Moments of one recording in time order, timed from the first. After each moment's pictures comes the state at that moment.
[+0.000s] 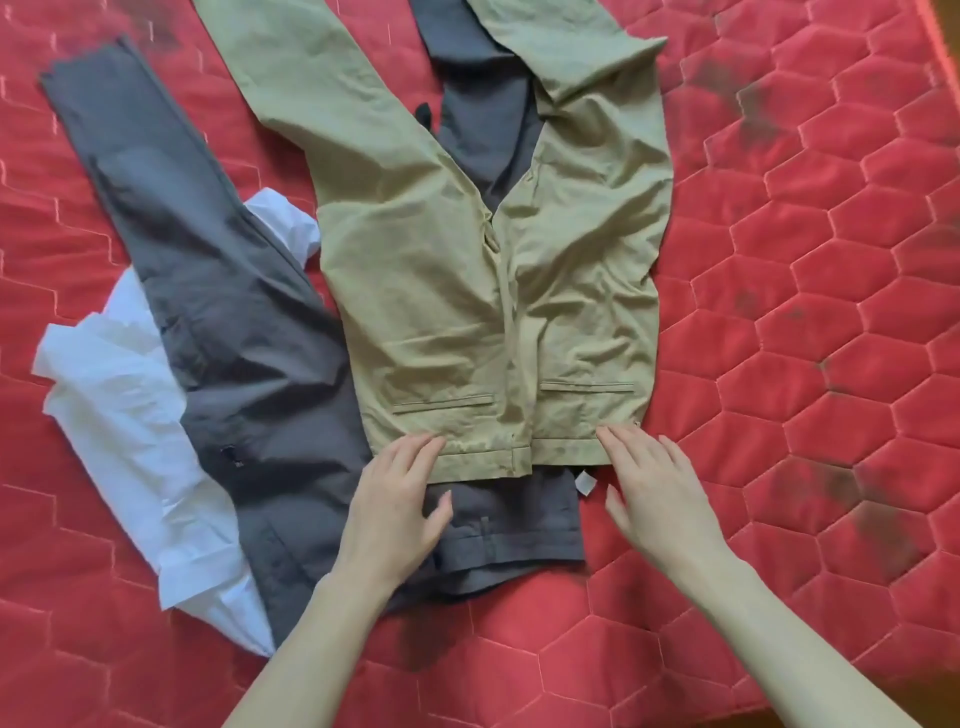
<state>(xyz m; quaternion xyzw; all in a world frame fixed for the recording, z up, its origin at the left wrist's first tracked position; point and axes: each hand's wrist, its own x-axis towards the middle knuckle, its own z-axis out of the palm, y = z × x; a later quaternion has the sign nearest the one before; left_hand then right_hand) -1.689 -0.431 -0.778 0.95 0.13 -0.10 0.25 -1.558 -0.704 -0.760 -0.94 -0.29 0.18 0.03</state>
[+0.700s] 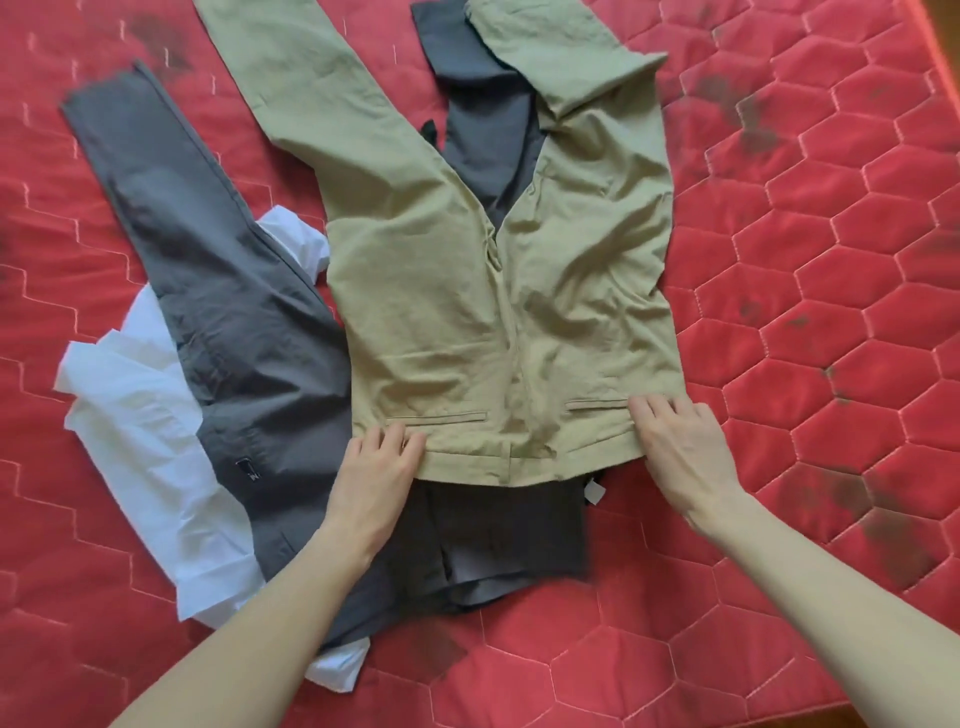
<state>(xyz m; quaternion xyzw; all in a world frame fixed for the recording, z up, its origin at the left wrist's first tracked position) -1.664 -0.387 -0.779 0.99 0.03 -0.12 -0.01 -1.496 -0.697 -0.766 -0.93 -0.33 0.09 -0.10</state>
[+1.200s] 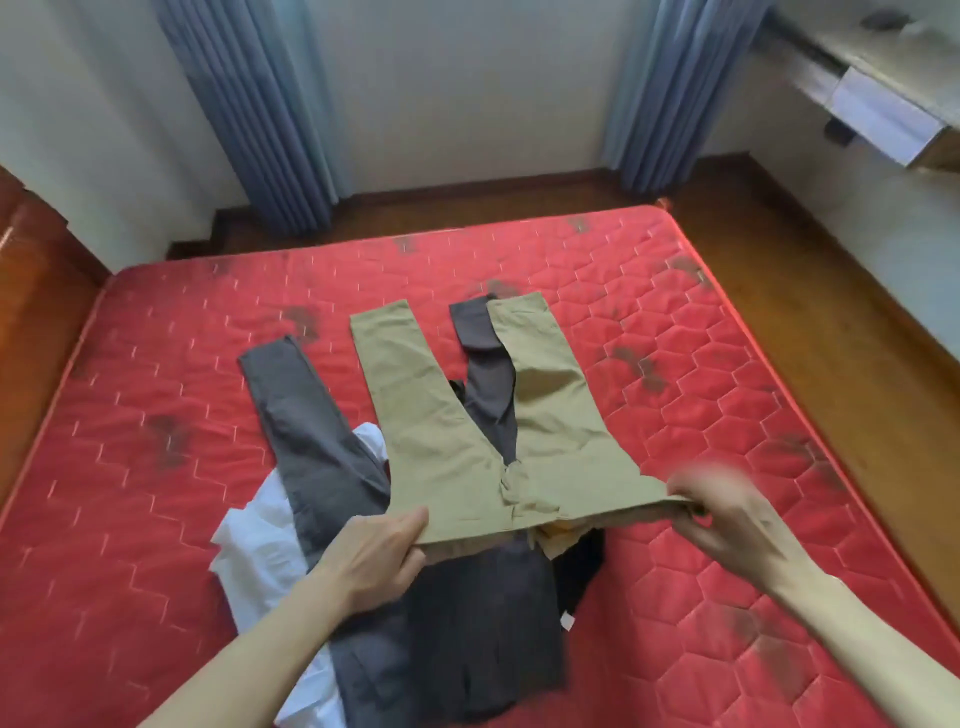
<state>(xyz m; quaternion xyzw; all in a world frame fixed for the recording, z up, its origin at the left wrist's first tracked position) -1.640 -0.329 -0.475 0.99 -0.02 -0.07 0.13 -1.454 -0.732 -0.429 -0.92 -0.35 0.00 0.19</state>
